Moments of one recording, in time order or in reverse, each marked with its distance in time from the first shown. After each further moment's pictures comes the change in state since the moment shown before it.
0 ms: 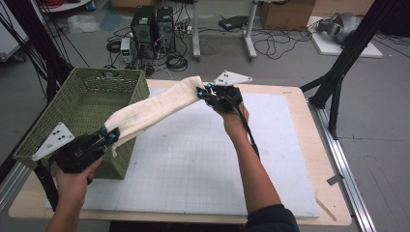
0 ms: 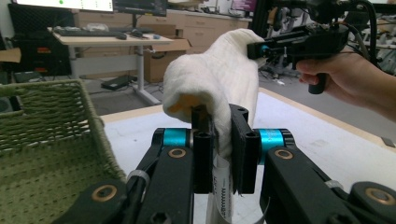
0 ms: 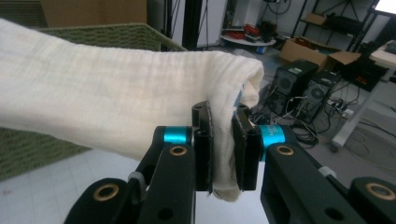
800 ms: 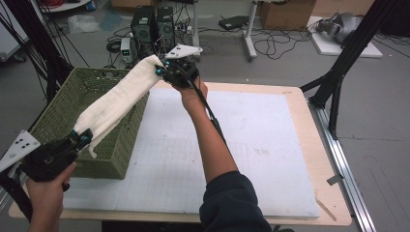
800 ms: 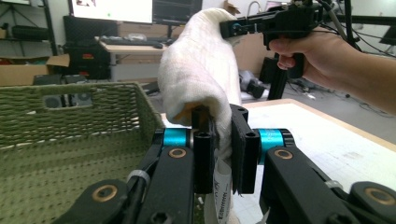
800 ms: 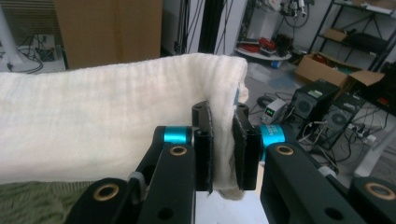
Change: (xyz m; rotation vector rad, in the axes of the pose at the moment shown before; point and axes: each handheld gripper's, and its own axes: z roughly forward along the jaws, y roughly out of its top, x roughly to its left) left arm 0.021 0.002 -0.047 -0.046 0.134 -0.017; right arm 0.033 0.077 0.099 -0.026 0.054 -0.042
